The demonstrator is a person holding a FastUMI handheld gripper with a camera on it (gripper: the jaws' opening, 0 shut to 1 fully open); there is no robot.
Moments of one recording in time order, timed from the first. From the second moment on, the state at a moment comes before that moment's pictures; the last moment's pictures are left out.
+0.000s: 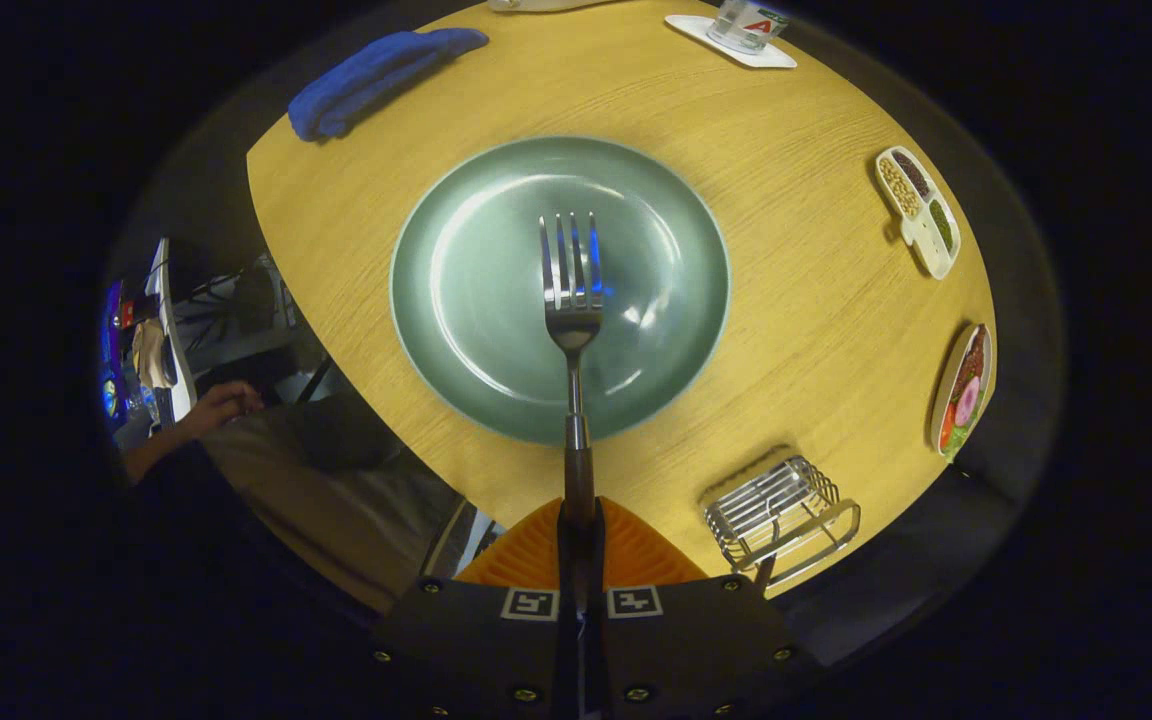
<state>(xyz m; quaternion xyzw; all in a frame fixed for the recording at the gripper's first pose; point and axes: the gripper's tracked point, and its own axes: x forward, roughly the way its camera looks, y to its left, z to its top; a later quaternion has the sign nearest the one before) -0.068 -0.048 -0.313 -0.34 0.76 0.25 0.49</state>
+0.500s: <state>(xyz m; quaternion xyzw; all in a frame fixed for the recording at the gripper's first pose) -0.071 -0.164 -0.233 -0.35 0.79 0.19 0.46</state>
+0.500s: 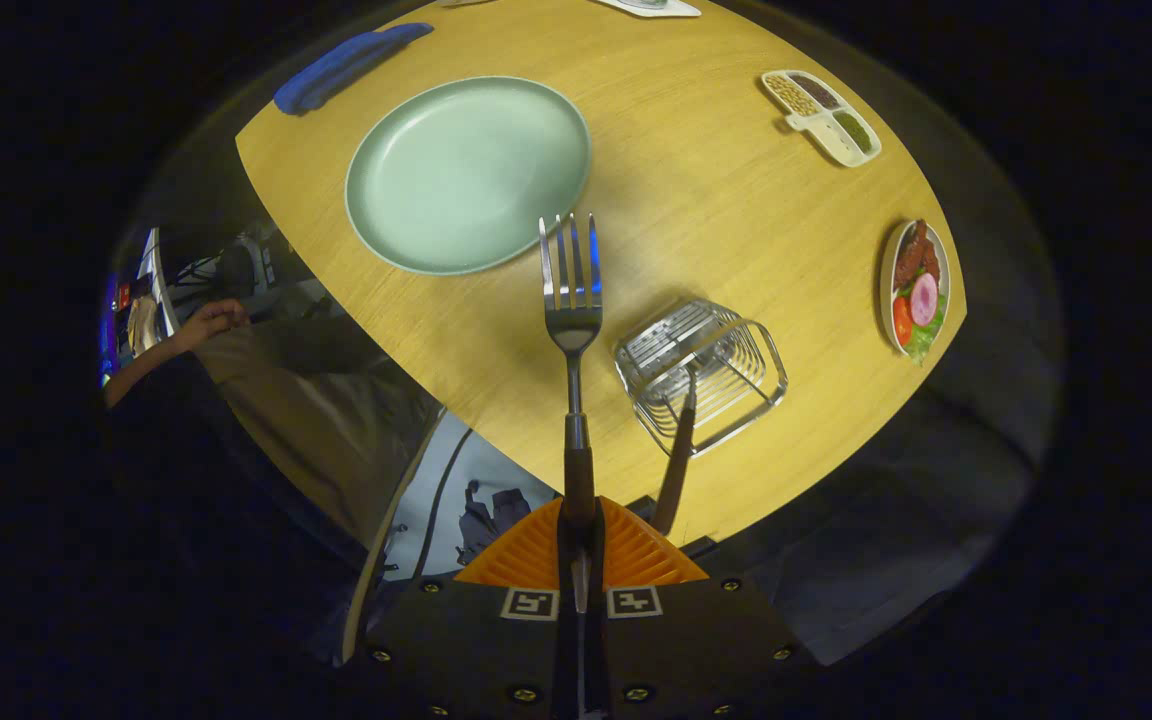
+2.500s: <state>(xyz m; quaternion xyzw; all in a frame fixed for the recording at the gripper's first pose) -0.004 -0.210 -0.241 -0.30 0.83 0.11 0.46</state>
